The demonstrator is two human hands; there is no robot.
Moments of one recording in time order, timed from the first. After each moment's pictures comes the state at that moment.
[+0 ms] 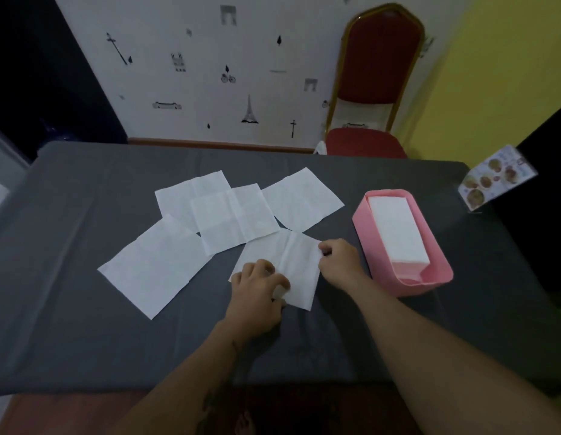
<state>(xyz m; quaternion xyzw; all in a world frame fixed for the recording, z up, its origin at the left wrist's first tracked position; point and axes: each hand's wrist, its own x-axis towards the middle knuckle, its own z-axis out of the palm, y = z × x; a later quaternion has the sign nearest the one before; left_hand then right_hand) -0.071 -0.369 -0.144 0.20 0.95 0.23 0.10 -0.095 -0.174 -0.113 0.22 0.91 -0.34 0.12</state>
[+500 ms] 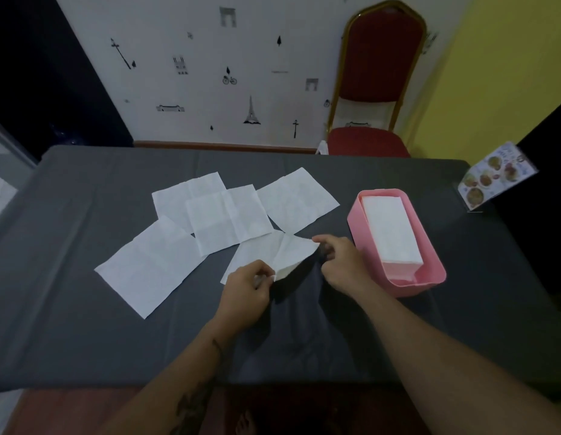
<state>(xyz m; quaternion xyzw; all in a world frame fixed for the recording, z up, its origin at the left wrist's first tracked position) -0.072 -0.361 -0.135 0.03 0.87 0.47 0.10 -0.084 -0.151 -0.110 0.17 0.89 -0.42 0.09</state>
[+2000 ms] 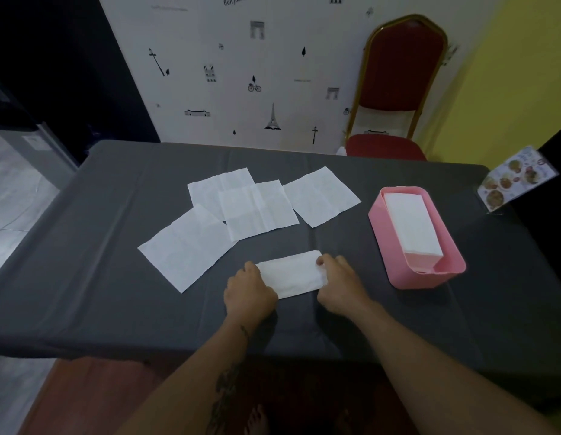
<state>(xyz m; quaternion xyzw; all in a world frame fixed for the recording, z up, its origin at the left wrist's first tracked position) -0.042 -0.391 -0.129 -0.11 0.95 0.26 0.16 -0.032 -0.205 -0.120 0.09 0.95 -0.27 0.16</state>
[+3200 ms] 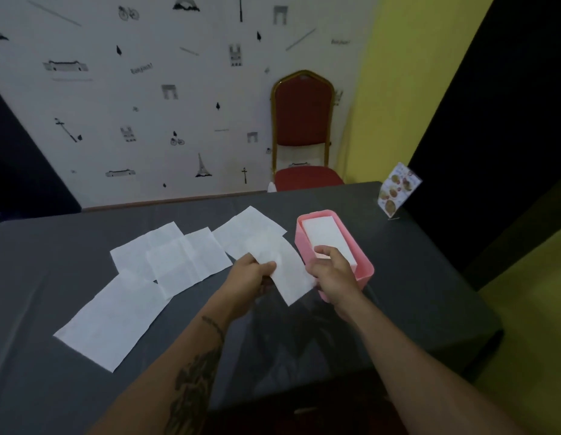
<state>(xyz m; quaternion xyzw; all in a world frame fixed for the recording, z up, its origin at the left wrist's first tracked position) -0.083 -0.288 -0.038 -0.03 0.69 0.65 0.32 -0.014 -0.131 -0.032 0.33 0.72 -0.61 -0.02</state>
